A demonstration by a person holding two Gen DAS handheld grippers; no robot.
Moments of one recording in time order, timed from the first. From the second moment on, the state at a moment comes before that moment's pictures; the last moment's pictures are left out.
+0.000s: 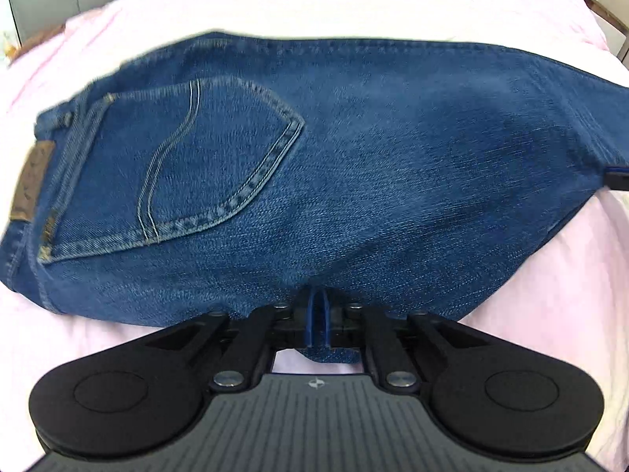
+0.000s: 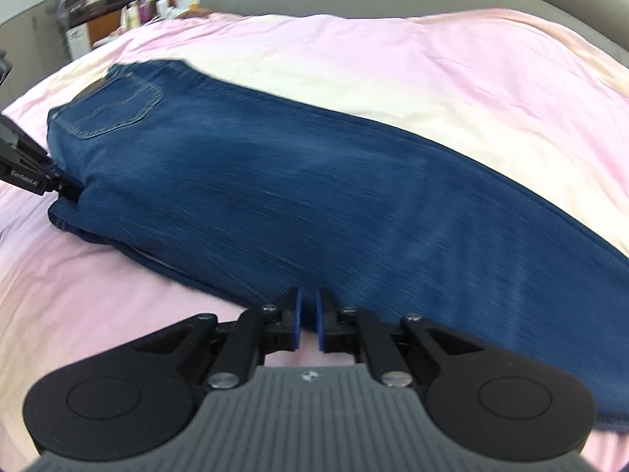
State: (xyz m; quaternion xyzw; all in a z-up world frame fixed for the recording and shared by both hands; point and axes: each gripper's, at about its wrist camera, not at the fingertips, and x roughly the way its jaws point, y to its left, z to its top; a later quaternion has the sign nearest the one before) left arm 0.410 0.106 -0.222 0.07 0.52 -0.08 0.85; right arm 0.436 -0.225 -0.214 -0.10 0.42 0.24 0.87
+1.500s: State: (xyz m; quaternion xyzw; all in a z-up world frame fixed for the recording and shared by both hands) left arm 0.383 0.049 -0.202 0.08 0.51 0.04 0.86; right arm 0.424 -0.681 -0.194 0.24 0.33 -0.23 0.88
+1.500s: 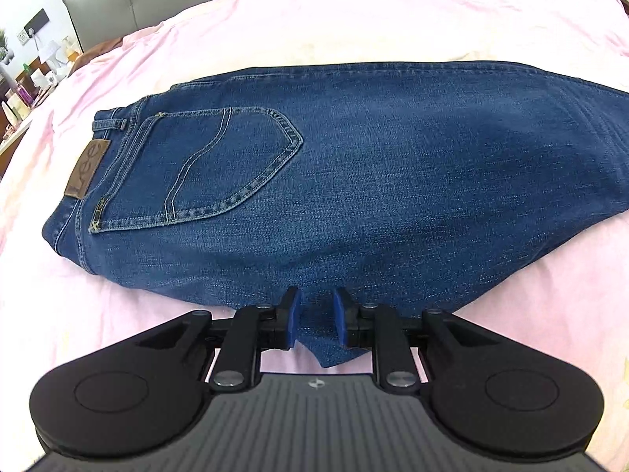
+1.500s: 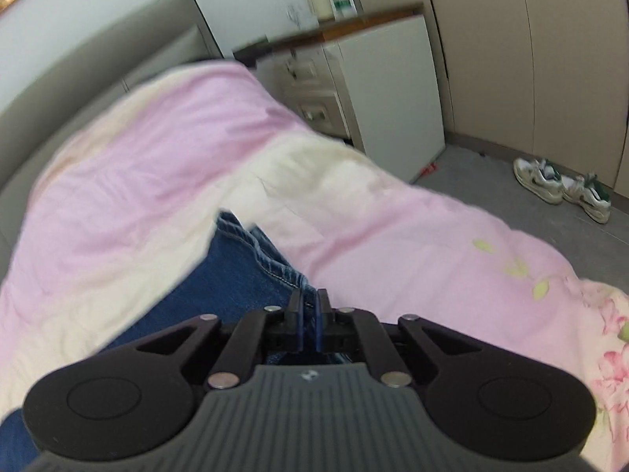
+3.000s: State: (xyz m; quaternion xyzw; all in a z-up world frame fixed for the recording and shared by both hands) left arm 0.464 0.004 -0.176 0.12 0.43 -0.08 0.89; right arm 0.431 -0.668 -0.196 0.19 0.40 -0.15 0.88
